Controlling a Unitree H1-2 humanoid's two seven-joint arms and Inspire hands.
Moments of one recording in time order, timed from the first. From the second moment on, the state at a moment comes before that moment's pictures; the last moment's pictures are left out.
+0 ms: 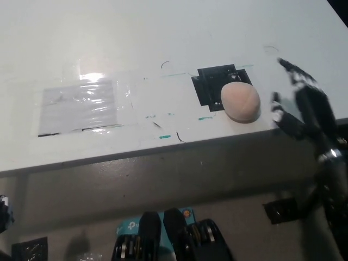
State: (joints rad) left_arm -0.22 0.49 0.28 0.70 -0.31 -0.08 -0.48; right_arm -0.42 -0.28 0.11 0.03 -0.57 0.13 -0.03
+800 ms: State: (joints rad) left_arm -0.22 0.49 0.28 0.70 -0.31 -0.08 -0.48; right_arm -0.27 -0.10 -0.17 0.17 -0.19 0.10 -0.04
